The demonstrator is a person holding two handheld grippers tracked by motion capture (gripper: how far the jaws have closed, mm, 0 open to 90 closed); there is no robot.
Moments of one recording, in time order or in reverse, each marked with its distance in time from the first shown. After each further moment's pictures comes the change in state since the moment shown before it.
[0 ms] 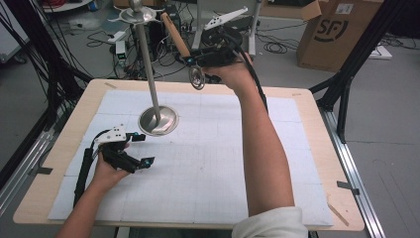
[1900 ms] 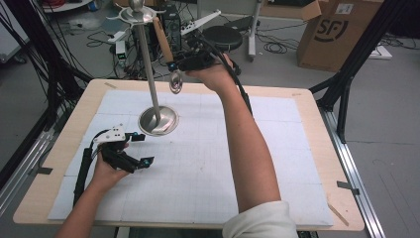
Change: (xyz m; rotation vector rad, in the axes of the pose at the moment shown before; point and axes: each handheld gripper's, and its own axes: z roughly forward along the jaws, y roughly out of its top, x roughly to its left) left arm 0.001 0.000 -0.001 -0.005 -0.003 -0.001; right arm 0.012 0.009 0.046 0.086 -0.008 -0.024
